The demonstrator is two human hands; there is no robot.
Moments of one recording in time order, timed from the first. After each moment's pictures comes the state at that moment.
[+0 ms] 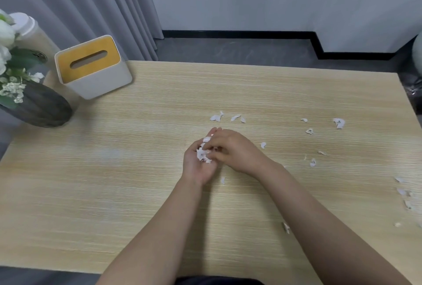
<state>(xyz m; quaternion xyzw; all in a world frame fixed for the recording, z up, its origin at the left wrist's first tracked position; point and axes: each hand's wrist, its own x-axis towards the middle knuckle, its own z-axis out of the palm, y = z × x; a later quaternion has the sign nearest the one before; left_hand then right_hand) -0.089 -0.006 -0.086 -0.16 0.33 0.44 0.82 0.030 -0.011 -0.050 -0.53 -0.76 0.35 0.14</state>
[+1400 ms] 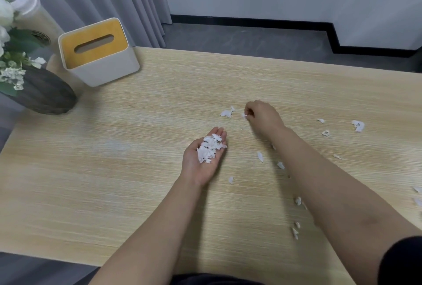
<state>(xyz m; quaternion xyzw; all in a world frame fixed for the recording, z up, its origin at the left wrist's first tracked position) -0.109 -0.001 -0.101 -0.17 0.34 0.44 0.81 0.088 0.078 -0.129 -0.69 -0.68 0.24 0.07</state>
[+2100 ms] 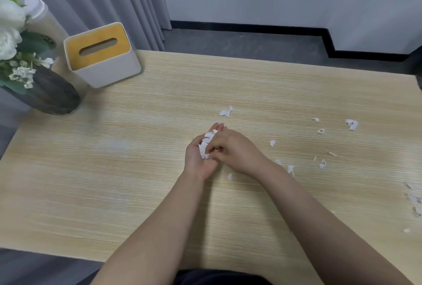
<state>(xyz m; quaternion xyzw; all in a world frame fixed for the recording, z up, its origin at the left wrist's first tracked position) -0.104 -0.001 -0.096 -0.16 0.34 0.45 0.81 0.008 -0.011 -0.051 -0.54 -0.76 0.36 0.11</state>
